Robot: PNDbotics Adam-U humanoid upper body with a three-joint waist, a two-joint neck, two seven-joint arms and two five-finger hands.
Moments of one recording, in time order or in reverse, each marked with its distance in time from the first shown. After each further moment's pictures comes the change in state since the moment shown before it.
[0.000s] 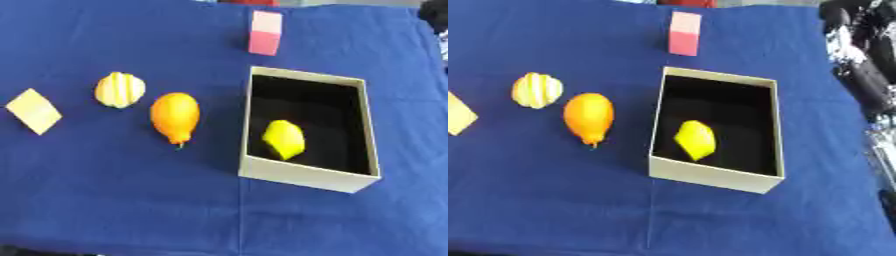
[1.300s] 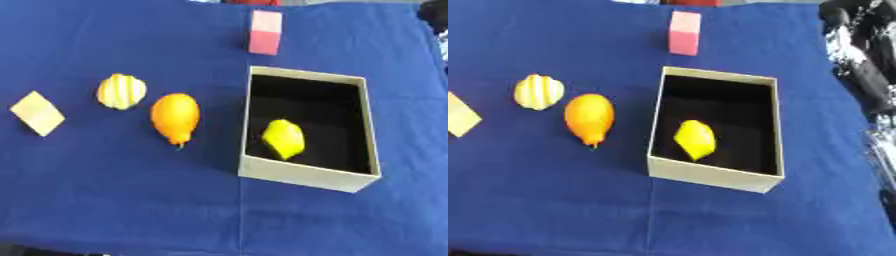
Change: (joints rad) left arm 0.126 0.316 -0.086 -0.001 -0.201 0.099 -0.163; right arm 0.006 -0.012 0.000 0.000 0.005 0.002 0.002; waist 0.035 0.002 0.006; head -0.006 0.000
